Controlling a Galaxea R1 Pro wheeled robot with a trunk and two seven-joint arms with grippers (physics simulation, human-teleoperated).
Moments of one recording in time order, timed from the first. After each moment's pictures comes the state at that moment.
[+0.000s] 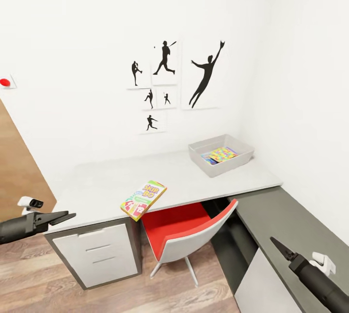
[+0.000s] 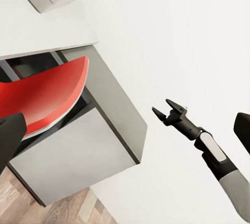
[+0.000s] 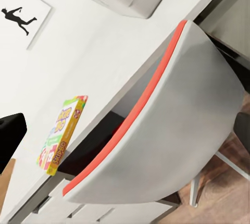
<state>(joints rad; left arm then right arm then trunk) -0.44 0.62 0.18 -1.02 0.43 0.87 -1.57 0.04 -0.09 -0.57 -1.52 -0.67 0.63 0.58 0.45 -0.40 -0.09</state>
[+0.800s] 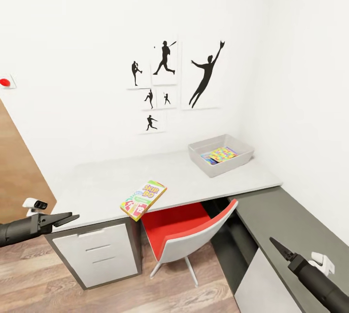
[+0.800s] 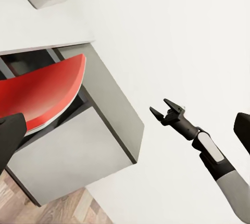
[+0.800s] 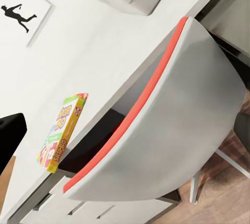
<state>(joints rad) -0.44 0.60 0.18 -1.02 0.42 0.87 -1.57 0.04 -0.09 -0.56 -1.52 -0.67 0.64 0.58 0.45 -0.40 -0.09</state>
